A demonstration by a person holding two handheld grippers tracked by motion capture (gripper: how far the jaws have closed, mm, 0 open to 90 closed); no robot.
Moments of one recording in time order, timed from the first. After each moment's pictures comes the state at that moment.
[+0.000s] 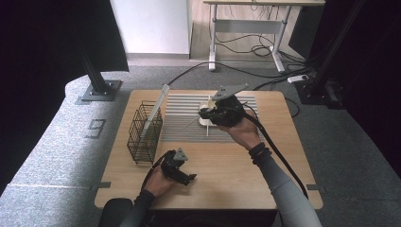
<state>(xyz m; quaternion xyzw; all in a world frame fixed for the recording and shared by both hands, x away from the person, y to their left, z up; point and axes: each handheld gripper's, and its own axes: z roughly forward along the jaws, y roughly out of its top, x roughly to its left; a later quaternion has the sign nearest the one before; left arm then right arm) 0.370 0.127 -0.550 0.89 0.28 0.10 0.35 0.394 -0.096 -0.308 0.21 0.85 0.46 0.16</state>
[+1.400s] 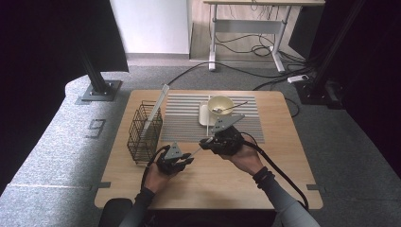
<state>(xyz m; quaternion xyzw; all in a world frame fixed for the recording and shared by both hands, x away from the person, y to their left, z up) 0.361 0.137 -0.517 0.86 0.23 0.16 0.44 0.356 -0.099 -0.371 0.18 0.88 0.44 0.09</state>
